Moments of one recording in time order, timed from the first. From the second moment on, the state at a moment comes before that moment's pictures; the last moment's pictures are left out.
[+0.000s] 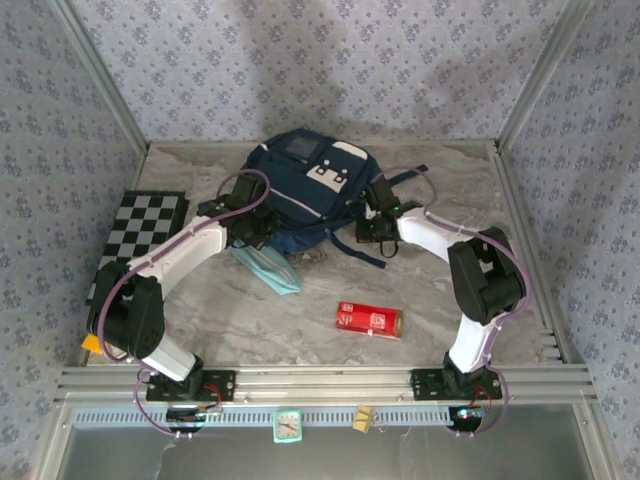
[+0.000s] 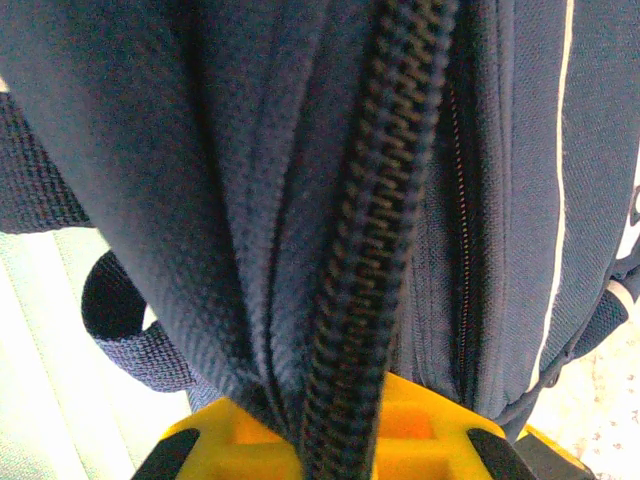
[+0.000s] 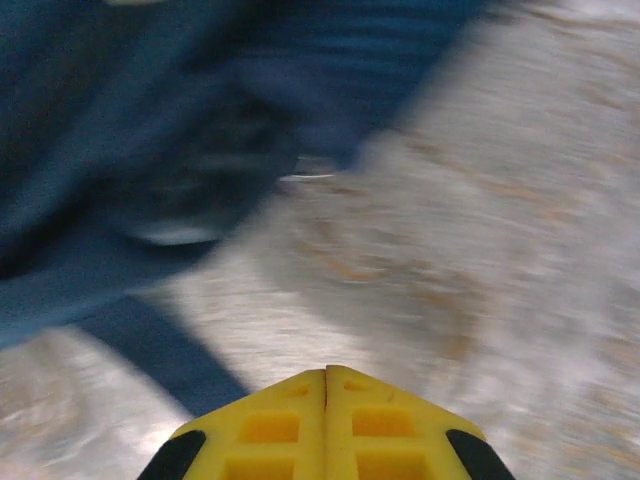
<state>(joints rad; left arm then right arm) -0.47 1.54 1.13 -0.52 0.04 -1.30 0.50 1.78 1.16 -0.39 -0.03 0.31</state>
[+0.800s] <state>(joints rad) -0.47 1.54 1.13 -0.52 0.04 -1.29 0.63 1.80 1.19 -0.25 -0.12 0.13</state>
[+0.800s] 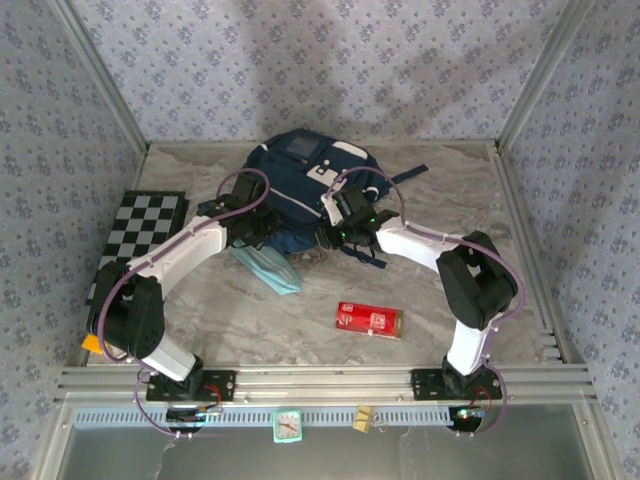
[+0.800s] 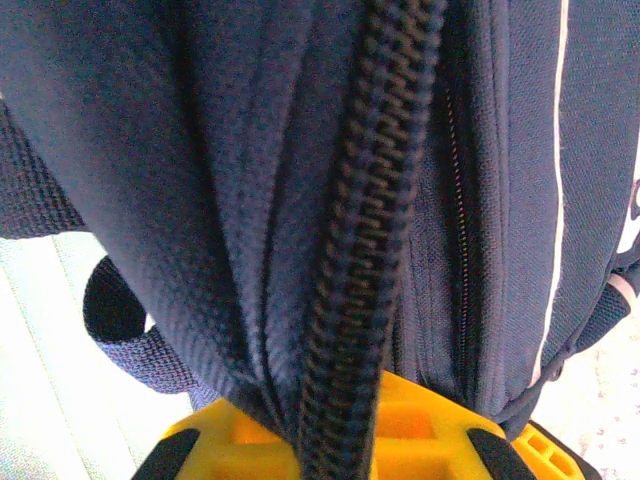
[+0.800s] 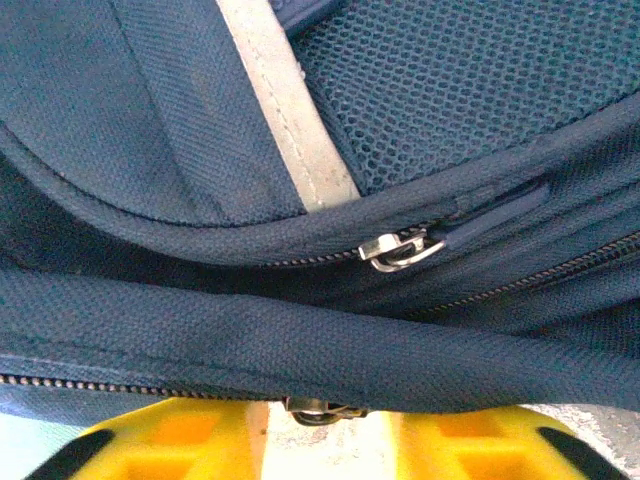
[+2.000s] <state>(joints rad) -0.44 1.54 1.14 -0.55 0.08 -1.15 0.41 1.65 1.14 -0.40 -0.16 0.31</state>
